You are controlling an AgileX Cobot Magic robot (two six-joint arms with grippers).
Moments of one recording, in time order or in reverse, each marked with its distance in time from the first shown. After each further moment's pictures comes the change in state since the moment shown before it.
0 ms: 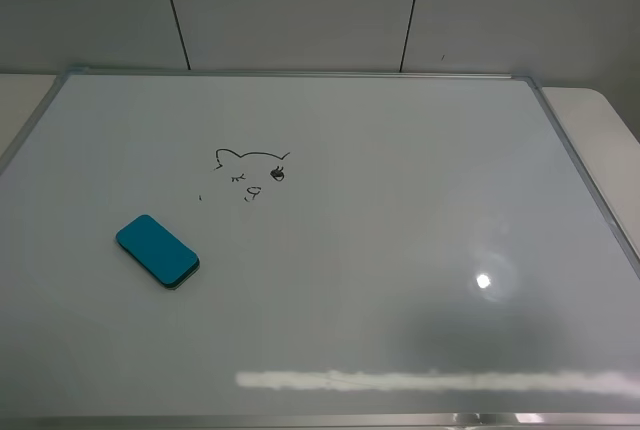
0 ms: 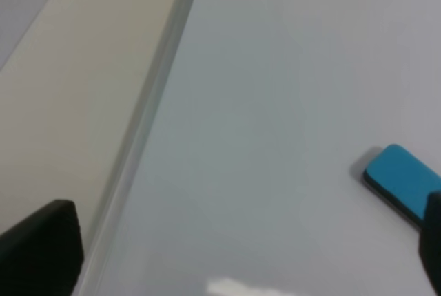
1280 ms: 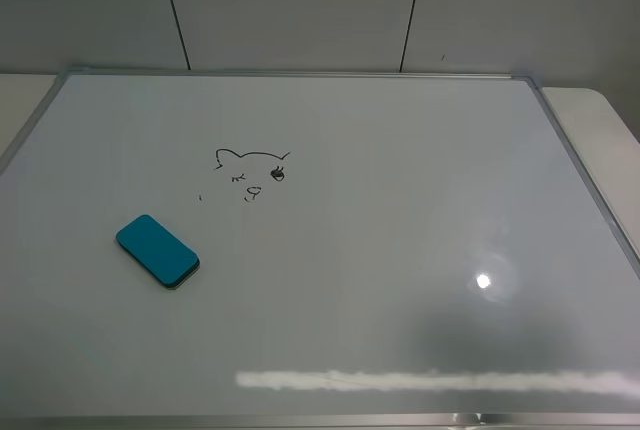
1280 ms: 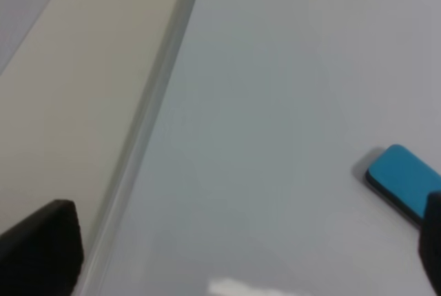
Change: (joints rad) left arm 0.000 0.000 0.000 0.003 0.000 0.000; right arm -0.108 -0.060 0.001 -0.009 -0.002 -0.025
